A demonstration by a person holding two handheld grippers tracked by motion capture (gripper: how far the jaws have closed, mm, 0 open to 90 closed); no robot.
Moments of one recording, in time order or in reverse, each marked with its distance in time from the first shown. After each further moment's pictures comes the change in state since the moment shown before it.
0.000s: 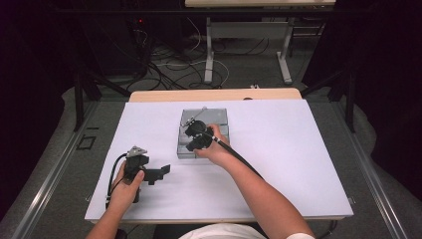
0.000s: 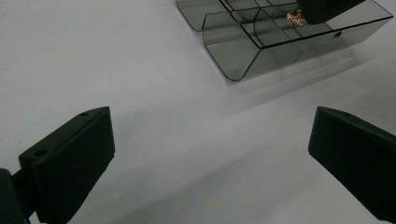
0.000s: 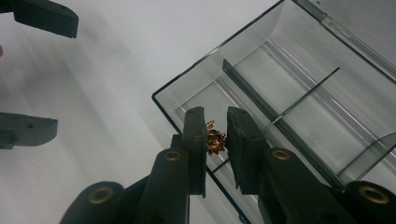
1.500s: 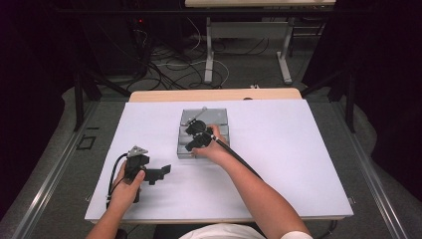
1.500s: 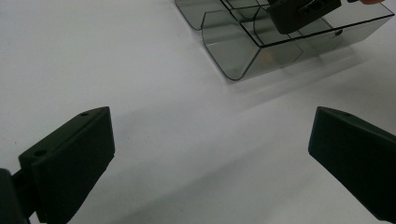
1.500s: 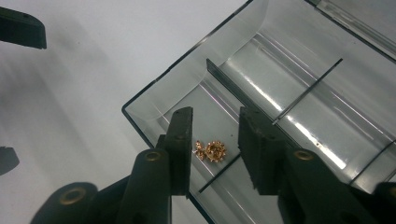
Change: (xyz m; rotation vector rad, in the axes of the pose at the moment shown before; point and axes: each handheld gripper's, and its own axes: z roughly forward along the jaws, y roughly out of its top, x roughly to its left) left arm -0.001 0.000 0.002 0.003 0.001 -0.004; right arm -0.012 -0.001 0.018 0.006 0.003 0.069
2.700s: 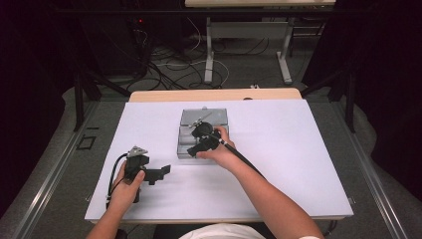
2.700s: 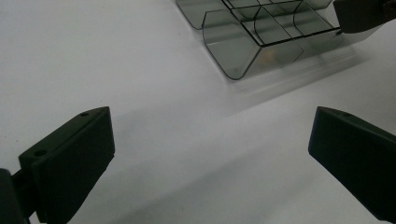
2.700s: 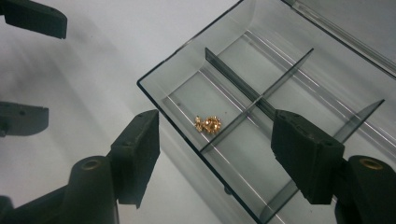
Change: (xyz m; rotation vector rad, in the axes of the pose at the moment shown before) left arm 0.000 0.000 0.000 0.000 0.002 0.001; right arm 0.006 -0.018 -0.030 -0.047 -0.039 -0.019
